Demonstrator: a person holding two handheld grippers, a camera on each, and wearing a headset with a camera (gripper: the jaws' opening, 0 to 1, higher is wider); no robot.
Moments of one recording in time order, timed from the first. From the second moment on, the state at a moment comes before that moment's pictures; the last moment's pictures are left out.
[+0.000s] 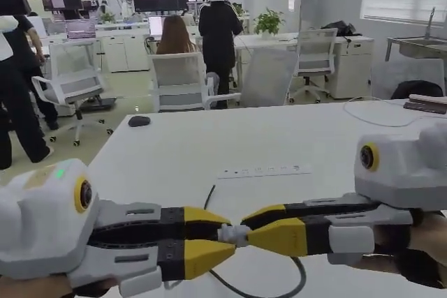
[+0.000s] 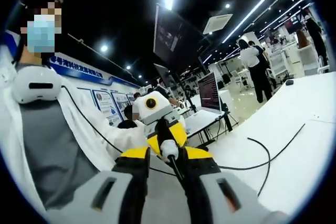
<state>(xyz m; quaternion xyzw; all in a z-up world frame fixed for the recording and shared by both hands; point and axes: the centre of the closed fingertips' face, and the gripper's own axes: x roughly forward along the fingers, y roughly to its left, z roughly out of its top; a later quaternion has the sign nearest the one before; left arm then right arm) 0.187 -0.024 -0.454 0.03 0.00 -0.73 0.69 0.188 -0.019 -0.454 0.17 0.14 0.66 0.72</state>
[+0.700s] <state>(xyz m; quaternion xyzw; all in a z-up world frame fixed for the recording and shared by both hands) 0.192 -0.024 -0.449 -0.01 0.01 -0.72 0.69 0.185 -0.017 -0.453 0.11 0.11 0.66 0.73</state>
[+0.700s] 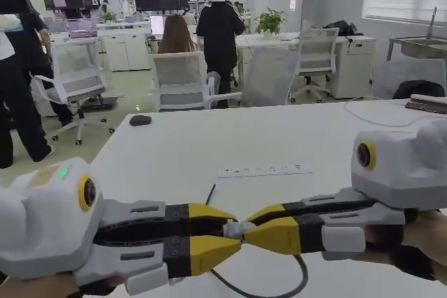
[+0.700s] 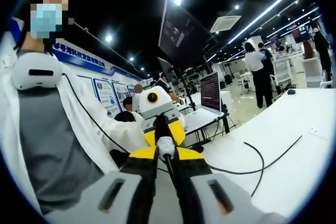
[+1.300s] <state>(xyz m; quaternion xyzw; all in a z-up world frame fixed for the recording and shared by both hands) 0.188 -0.021 -0.446 -0.15 0.09 -0.73 0.66 0.179 -0.013 -0.448 -0.04 0.03 0.66 0.75</state>
